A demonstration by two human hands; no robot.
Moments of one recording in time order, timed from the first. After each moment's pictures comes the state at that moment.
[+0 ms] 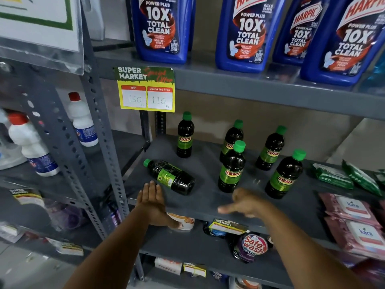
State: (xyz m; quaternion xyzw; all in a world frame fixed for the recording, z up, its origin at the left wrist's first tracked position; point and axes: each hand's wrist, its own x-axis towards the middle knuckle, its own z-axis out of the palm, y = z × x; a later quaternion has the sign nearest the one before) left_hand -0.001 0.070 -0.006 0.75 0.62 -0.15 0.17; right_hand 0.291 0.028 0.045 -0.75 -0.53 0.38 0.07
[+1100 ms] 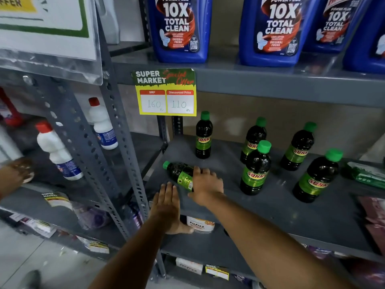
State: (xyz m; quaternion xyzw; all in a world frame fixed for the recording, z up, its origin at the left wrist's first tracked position) left_hand -0.016 0.075 -0.022 0.77 0.62 -0.10 0.10; right_hand 0.123 0.098 0.035 -0.70 -0.71 0.06 0.04
